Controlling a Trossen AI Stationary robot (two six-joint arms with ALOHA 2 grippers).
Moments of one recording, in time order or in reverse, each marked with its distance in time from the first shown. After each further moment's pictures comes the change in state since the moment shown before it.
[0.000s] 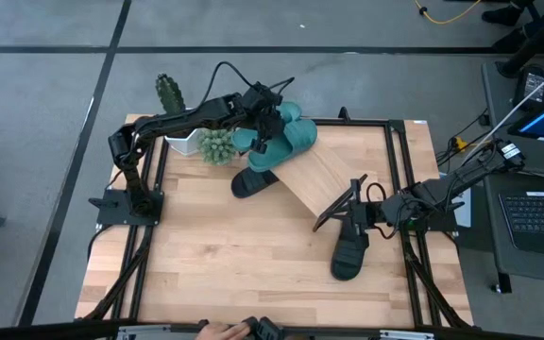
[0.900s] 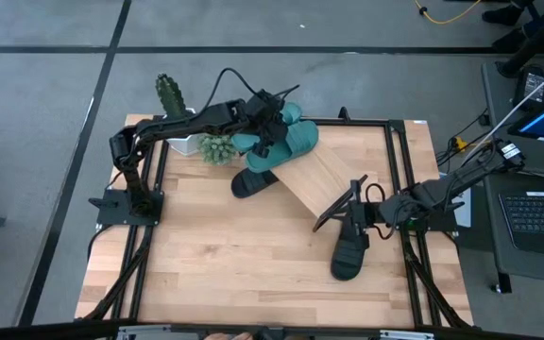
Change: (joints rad) left arm -0.067 0.000 0.000 -0.007 -0.089 -0.023; right arm 0.000 0.000 -0.018 -0.026 -0.002 0.073
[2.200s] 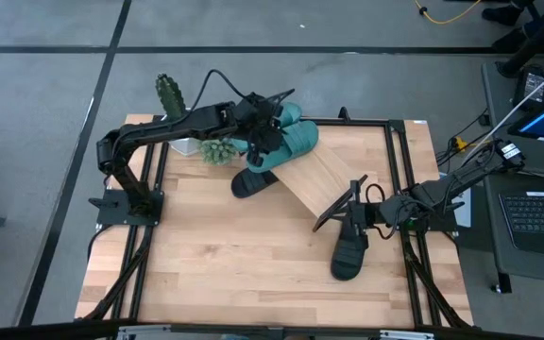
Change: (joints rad) left arm -0.071 -0.116 0.002 -0.064 0.103 -0.016; right arm 0.000 0.000 -0.022 0.060 0.002 -0.027
